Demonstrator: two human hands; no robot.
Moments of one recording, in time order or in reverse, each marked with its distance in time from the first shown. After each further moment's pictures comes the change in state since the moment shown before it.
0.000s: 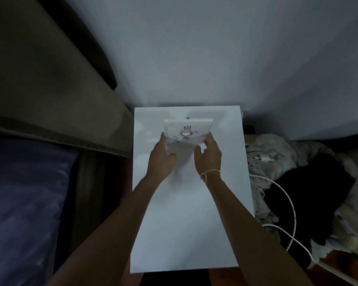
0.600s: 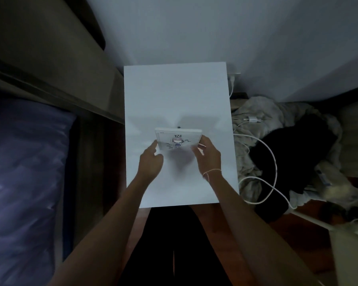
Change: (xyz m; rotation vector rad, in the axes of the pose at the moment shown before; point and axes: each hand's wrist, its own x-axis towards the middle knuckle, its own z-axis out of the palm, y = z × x) left_hand -0.146 -0.041 0.032 -0.058 -0.056 -0.217; right_hand -0.130 0.072 -0.077 0.111 -0.178 0.118
